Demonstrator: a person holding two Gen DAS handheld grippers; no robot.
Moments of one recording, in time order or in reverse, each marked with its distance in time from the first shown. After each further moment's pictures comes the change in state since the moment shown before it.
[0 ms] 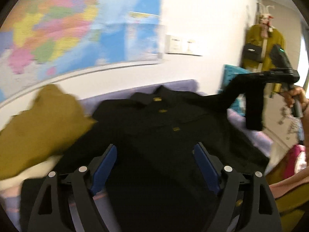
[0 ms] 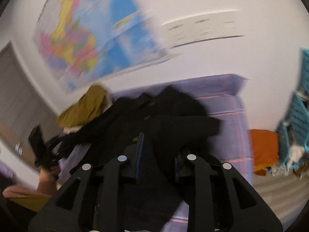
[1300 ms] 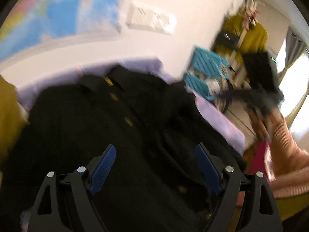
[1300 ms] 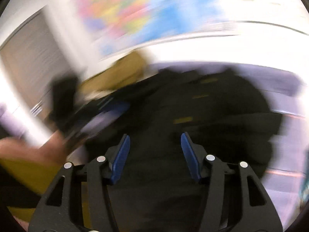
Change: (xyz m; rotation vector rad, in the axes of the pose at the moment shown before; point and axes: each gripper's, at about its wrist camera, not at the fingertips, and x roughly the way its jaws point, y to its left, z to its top) left arm 0.080 -0.037 0.008 -0.009 0.220 -0.301; right arm 0.059 0.024 -0.043 -0.136 0.041 0.126
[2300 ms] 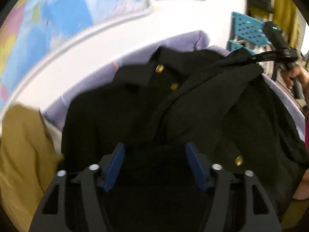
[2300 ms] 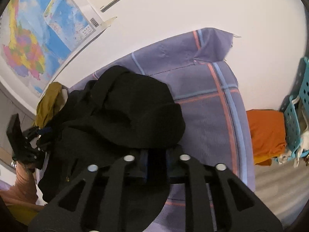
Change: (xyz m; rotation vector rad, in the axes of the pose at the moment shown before) left arm 0.038 0.075 0.050 0.099 0.174 0.418; right arm 0.025 -0.186 0.016 0.344 0.032 -0.193
